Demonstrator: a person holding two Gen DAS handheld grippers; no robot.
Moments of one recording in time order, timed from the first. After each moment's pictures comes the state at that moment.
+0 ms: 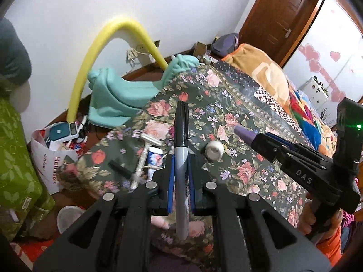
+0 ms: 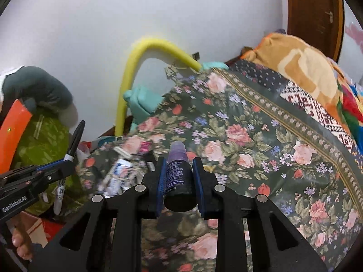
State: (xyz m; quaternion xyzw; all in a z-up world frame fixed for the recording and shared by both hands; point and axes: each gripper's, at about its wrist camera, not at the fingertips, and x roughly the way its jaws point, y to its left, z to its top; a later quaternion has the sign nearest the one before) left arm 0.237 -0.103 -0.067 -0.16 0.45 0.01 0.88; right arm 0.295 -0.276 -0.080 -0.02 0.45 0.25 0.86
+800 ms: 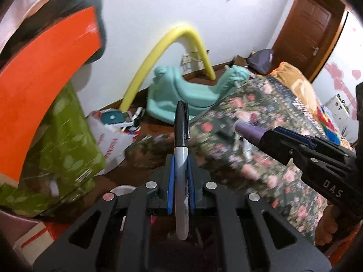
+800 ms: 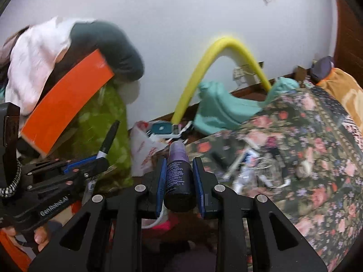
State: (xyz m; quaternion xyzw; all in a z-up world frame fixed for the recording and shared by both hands) left arm 0.082 0.033 -0.072 -0.17 0.43 0.12 0.88; right arm 0.162 -0.106 -0.059 -0.08 0.43 0.38 0.82
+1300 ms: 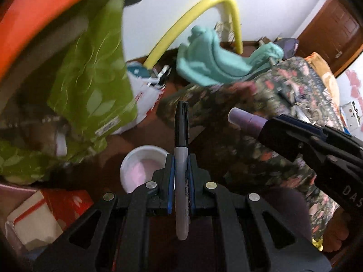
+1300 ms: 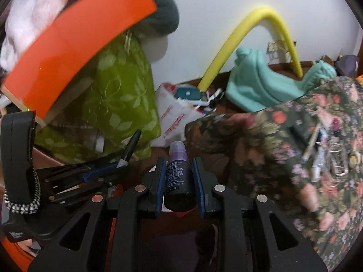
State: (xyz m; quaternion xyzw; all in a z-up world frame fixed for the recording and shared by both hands) left arm 0.026 0.110 -0.176 -0.23 0.51 0.15 0.81; right arm 0.115 -0.001 -0.137 -0.13 0.50 0.41 0.75
